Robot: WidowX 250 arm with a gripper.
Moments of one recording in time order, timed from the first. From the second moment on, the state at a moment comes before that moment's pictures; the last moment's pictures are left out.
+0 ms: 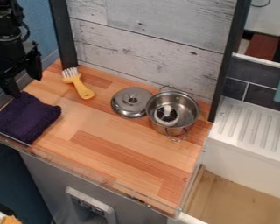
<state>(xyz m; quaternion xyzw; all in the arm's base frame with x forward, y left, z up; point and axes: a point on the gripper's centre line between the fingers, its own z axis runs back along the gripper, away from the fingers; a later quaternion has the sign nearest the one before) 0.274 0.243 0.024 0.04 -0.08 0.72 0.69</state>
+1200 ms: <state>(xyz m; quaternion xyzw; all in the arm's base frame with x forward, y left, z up) 0.369 0.215 -0.011 0.02 -0.10 0.63 0.77</state>
